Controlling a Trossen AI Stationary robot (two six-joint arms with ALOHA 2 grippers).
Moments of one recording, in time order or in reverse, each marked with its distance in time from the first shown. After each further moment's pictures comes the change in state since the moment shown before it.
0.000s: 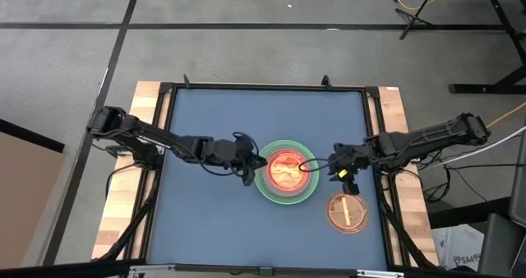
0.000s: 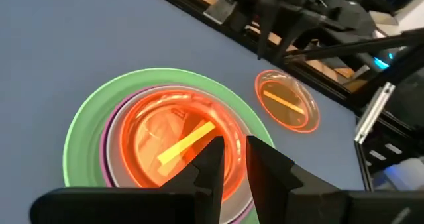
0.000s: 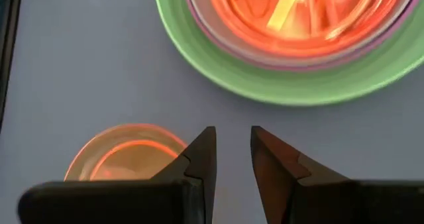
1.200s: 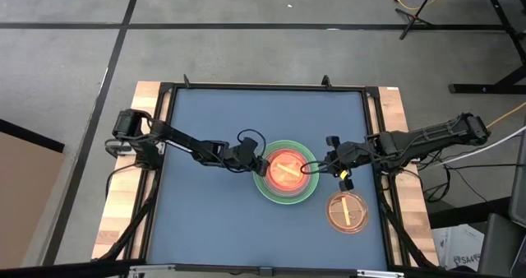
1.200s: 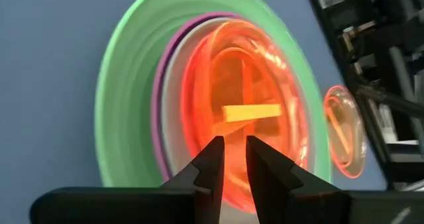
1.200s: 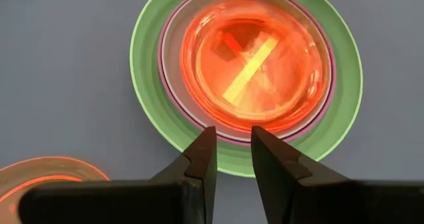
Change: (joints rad) left arm 0.057 0.257 0.000 0.061 -0.001 -0.557; right arm -0.001 0.000 0.023 0.133 0.168 -0.313
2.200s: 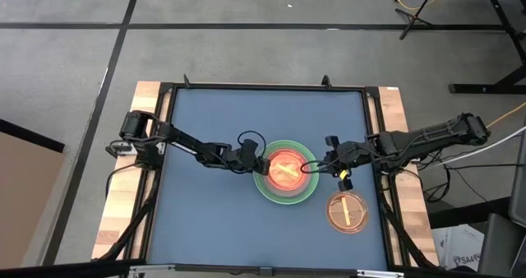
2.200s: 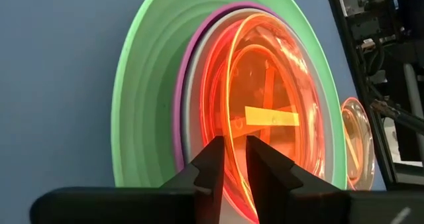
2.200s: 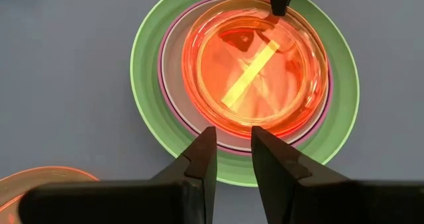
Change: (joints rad) left arm 0.000 0.067 0.000 0.042 -0.017 -0.102; right arm 0.000 0.000 0.000 0.029 0.000 0.000
